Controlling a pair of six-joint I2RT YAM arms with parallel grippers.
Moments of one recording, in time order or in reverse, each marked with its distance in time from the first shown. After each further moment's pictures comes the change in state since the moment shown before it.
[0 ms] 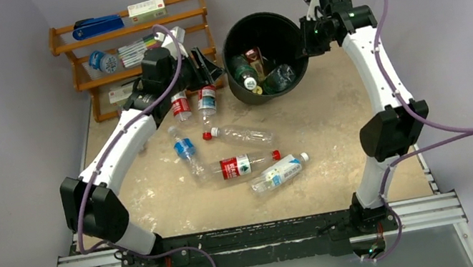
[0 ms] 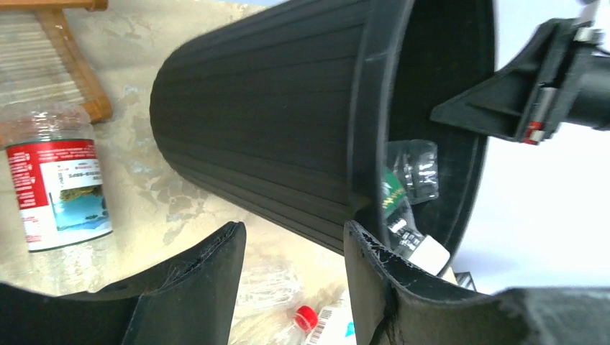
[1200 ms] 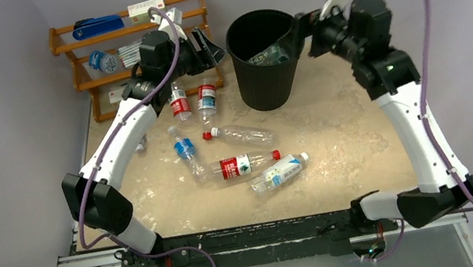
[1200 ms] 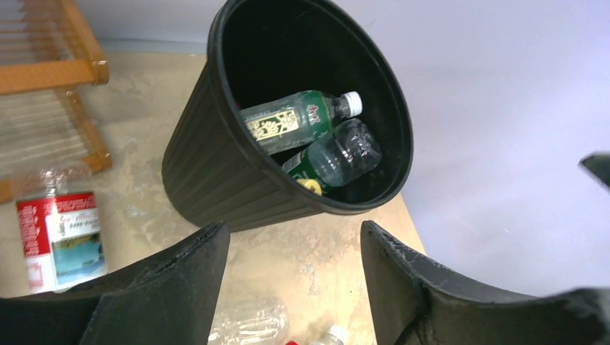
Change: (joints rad) left arm -0.017 0.078 0.209 -0.043 -0.047 -0.012; right arm 0.077 -0.509 -0.359 0.449 0.010 -0.035
